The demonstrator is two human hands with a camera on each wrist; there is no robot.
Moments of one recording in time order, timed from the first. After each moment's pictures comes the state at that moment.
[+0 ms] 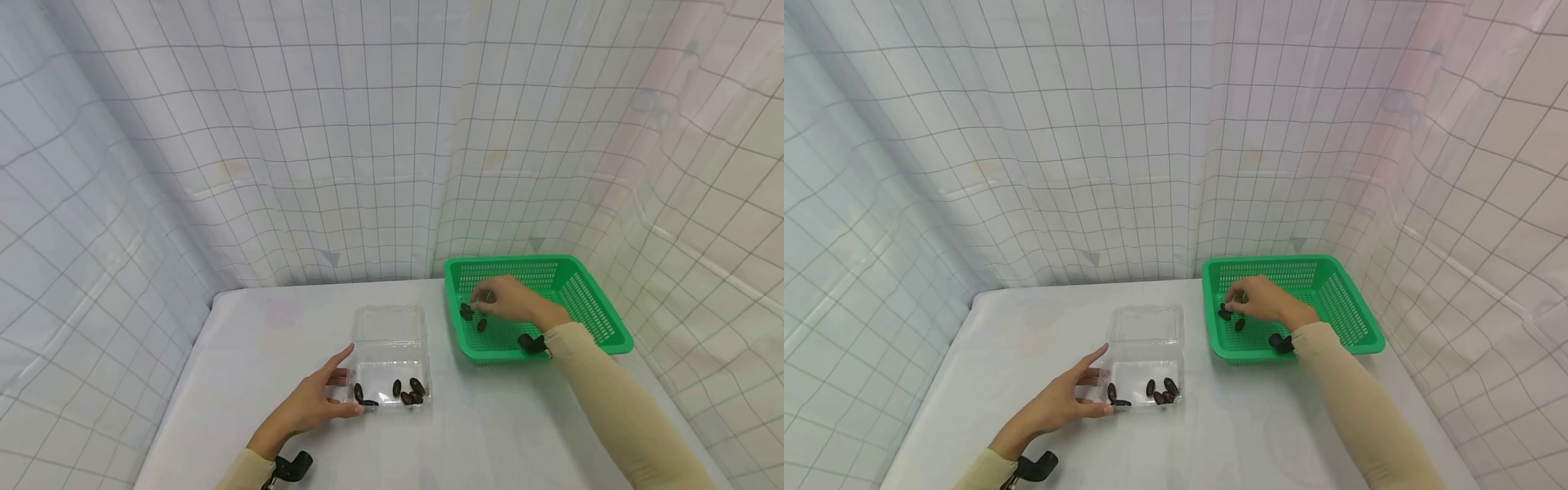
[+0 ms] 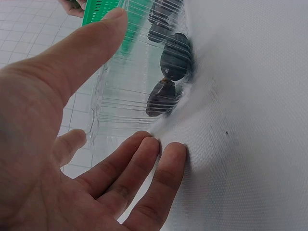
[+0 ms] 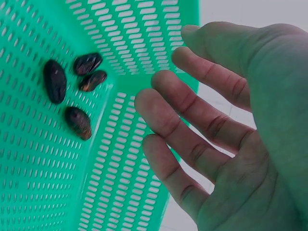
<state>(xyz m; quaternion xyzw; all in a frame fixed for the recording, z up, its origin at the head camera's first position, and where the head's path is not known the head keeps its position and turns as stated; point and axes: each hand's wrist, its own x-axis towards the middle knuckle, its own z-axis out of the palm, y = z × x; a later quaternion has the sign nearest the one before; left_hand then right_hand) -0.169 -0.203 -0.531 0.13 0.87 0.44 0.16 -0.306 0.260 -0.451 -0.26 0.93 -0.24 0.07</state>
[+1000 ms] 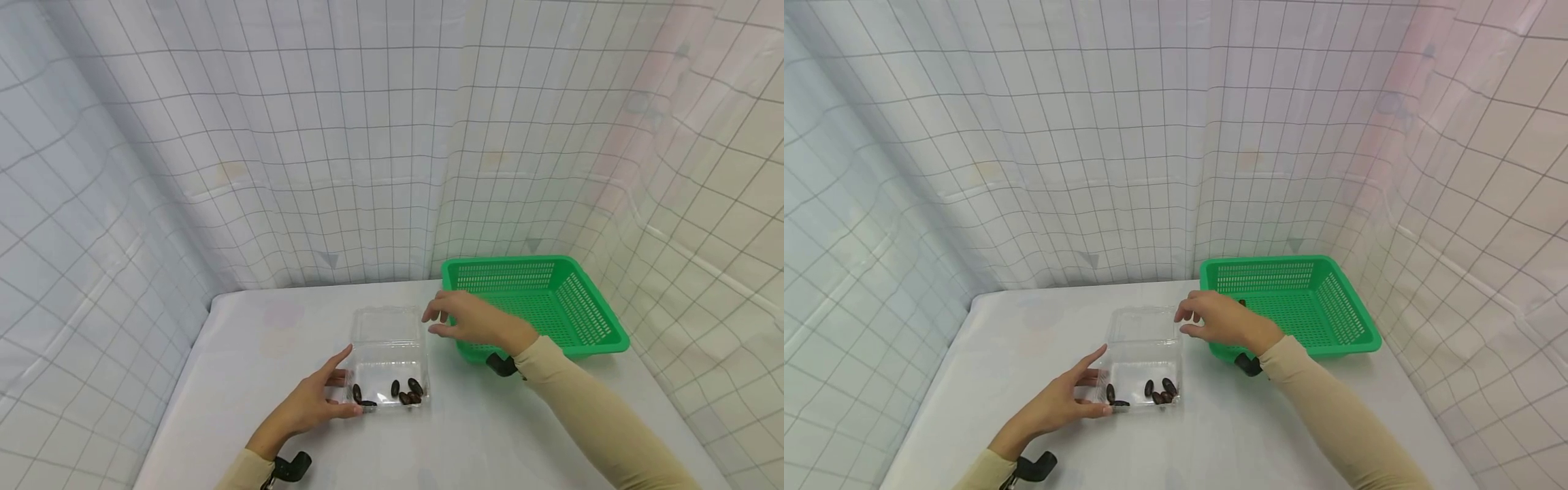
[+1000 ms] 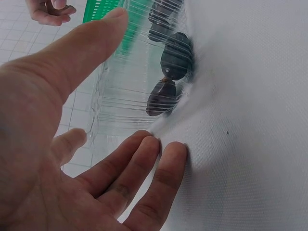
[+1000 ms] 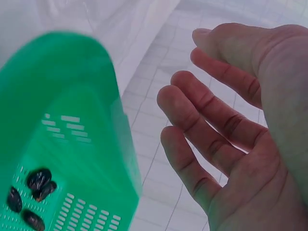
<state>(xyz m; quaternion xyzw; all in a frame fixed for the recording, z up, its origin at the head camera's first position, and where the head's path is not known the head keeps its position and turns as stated) -0.168 -0.203 -0.531 0.13 0.88 0.44 0.16 -0.262 0.179 -0.432 -0.40 0.89 -0.21 0.03</state>
